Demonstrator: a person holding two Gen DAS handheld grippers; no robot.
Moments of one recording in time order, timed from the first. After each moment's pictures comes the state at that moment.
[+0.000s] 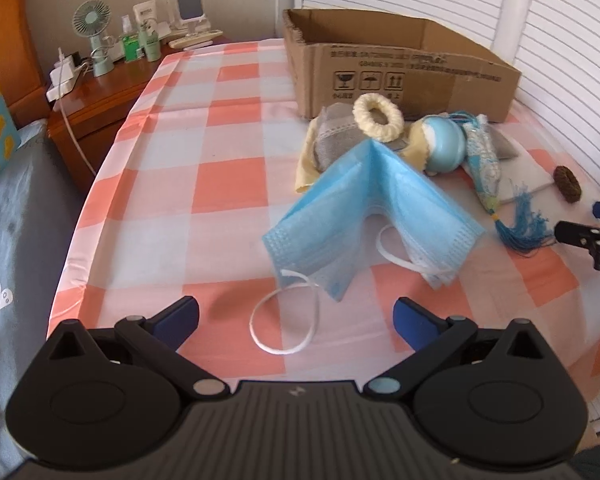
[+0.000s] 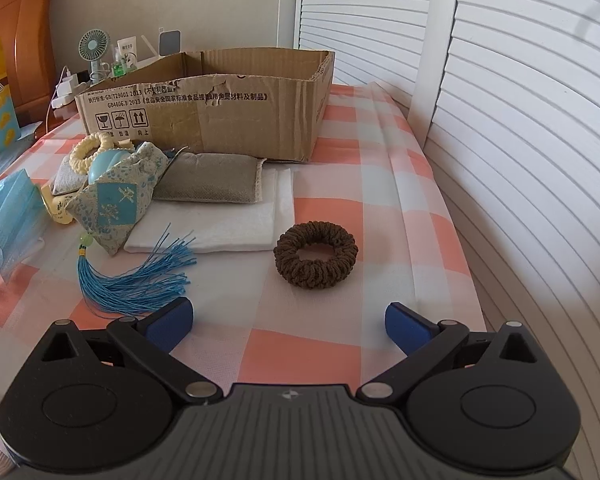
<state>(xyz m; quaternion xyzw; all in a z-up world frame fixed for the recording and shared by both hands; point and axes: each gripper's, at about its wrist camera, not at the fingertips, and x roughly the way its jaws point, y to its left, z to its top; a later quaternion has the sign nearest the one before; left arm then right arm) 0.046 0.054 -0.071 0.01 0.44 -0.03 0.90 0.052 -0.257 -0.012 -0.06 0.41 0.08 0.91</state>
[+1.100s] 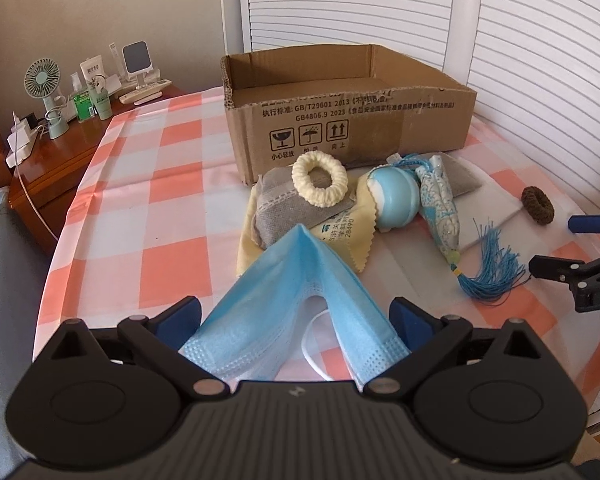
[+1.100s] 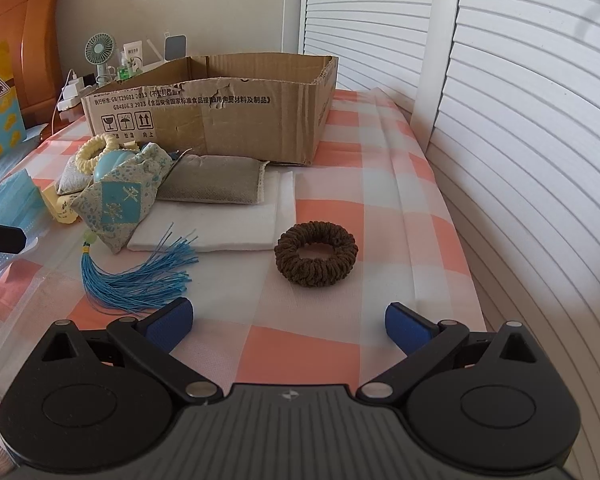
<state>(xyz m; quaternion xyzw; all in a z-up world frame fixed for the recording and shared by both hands) 0.074 0.027 -0.057 0.05 0.39 -0.09 0.91 0.046 -0.259 -0.013 -0.06 0.40 0.09 0.91</state>
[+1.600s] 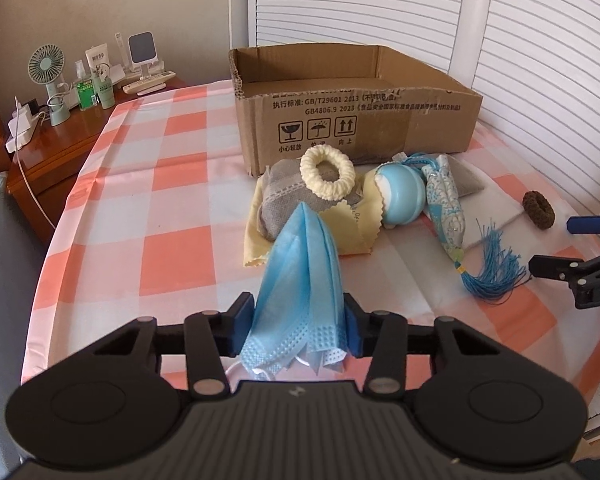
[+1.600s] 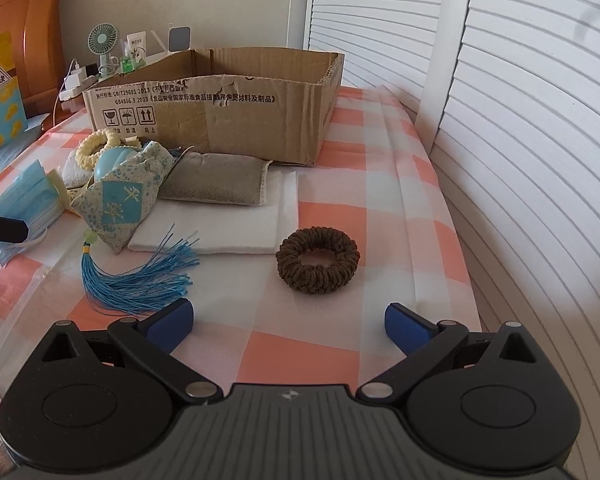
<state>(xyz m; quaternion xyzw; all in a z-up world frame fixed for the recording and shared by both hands) 0.074 0.036 -0.061 0.03 0.40 -0.09 0.91 0.053 -0.256 -0.008 -0.08 0.41 0.10 0.90</state>
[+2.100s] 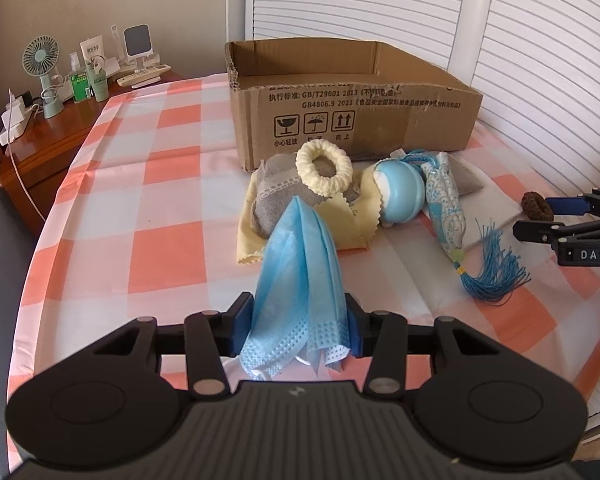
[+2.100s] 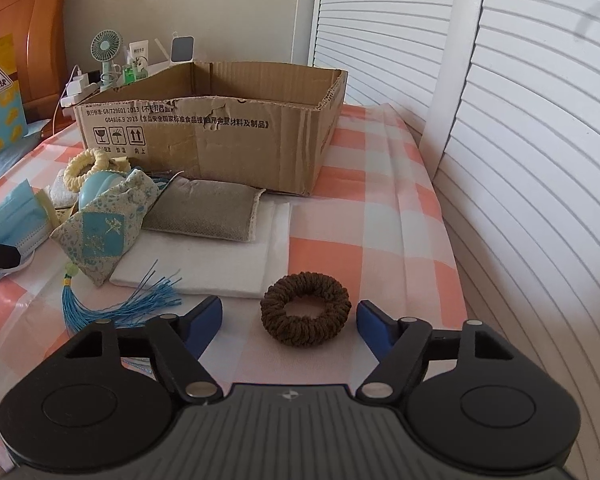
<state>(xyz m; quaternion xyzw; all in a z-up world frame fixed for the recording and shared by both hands) 0.079 0.035 -0.067 0.02 0.40 -0.10 0.91 0.078 -0.258 -0.005 -0.08 0.40 0.10 0.91</state>
